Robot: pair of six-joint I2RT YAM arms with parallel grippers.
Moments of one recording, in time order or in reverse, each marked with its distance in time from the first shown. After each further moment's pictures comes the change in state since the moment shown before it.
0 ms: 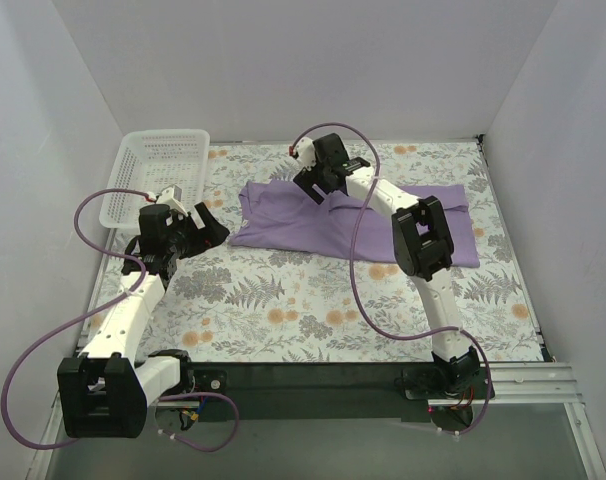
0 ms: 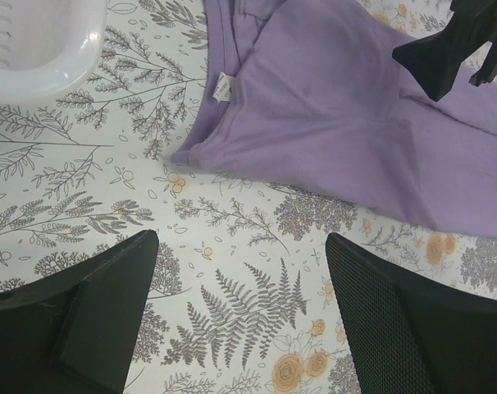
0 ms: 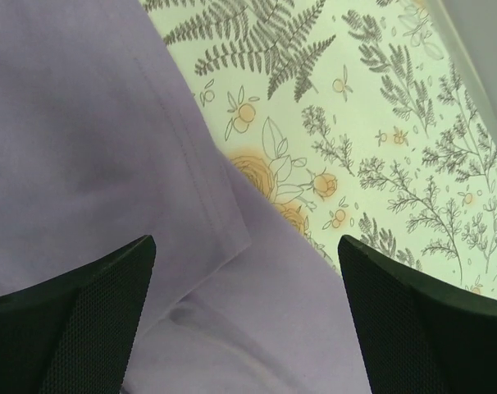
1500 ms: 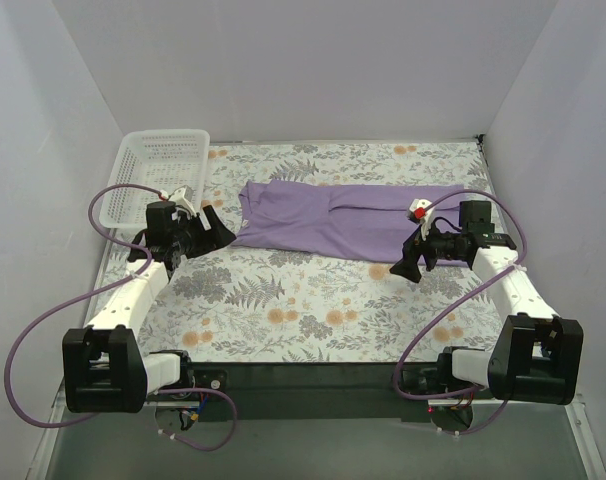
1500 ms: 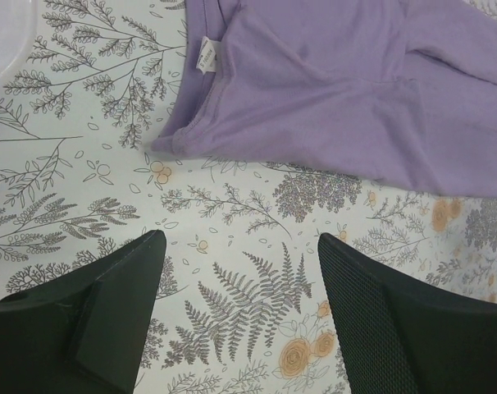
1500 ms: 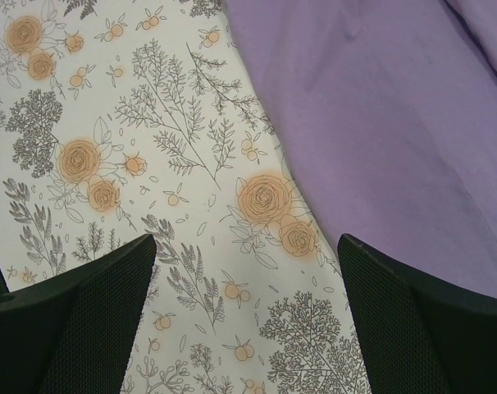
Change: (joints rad) left arm 0.000 0.129 0.017 0.019 0.107 0.053; right arm -0.587 -1.107 -1.207 -0.161 -0.985 -0.321
